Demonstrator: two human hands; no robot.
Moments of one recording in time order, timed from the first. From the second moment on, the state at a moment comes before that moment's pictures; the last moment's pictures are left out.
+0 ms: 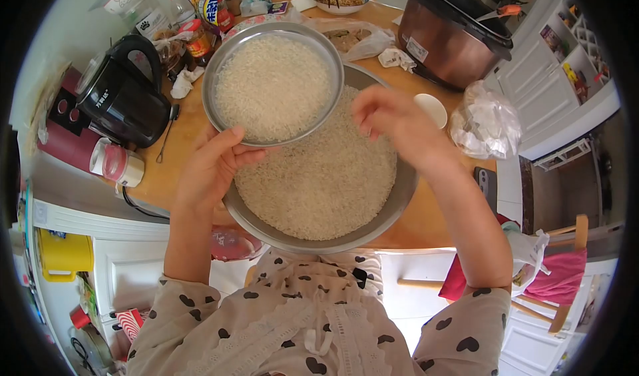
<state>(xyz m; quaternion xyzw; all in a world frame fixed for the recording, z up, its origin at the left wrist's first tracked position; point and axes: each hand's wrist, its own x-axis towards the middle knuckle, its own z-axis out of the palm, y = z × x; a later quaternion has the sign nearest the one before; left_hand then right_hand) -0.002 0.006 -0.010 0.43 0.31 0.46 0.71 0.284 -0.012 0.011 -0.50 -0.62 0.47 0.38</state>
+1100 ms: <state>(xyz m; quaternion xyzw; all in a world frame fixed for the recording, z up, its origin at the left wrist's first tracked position) 0.000 0.006 -0.009 0.44 0.33 0.45 0.70 0.234 -0.039 -0.009 -0.36 -0.17 0.85 0.34</state>
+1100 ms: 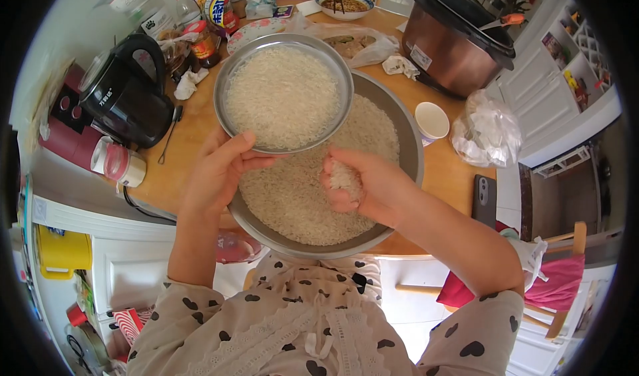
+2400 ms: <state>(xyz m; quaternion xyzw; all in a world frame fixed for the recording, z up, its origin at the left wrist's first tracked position) -0.002 0.003 -0.002 0.45 0.30 0.38 0.75 0.193 0.028 0.058 -0.22 -0.26 0.76 0.55</state>
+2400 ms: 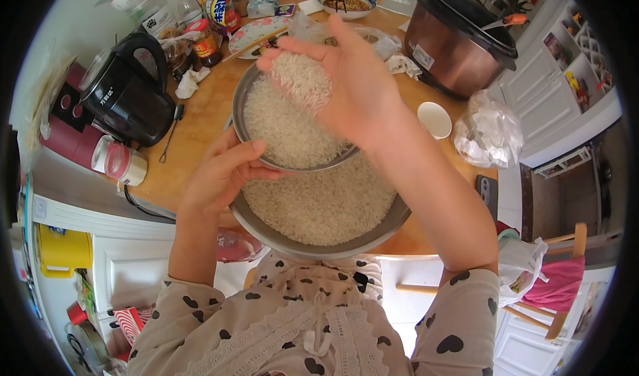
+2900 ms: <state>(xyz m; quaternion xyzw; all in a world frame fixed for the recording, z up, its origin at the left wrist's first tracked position) -0.004 0.003 0.000 0.46 0.29 0.37 0.76 0.201 0.039 0.061 -0.19 -0.32 0.75 0.55</state>
